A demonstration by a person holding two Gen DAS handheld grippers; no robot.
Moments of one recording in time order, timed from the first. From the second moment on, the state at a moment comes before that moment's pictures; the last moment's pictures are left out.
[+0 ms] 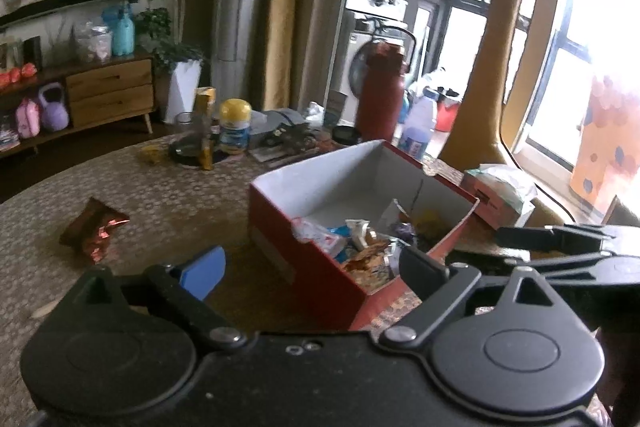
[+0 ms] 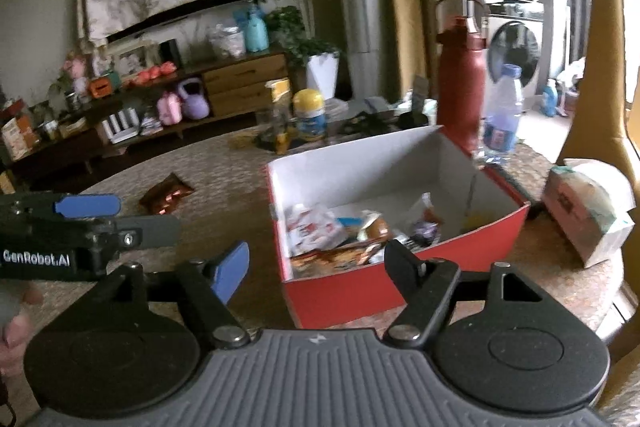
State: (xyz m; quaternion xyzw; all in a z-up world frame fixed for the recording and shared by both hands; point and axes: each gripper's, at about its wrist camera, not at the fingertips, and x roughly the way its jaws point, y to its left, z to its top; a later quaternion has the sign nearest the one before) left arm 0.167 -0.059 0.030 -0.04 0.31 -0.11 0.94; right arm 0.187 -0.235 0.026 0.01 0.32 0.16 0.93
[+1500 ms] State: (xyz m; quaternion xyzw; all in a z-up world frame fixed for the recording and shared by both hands) left arm 0.183 0.195 -0.029 -0.03 0.32 0.00 0.95; right arm 0.312 0.009 -0.021 0.02 0.39 0.24 0.89
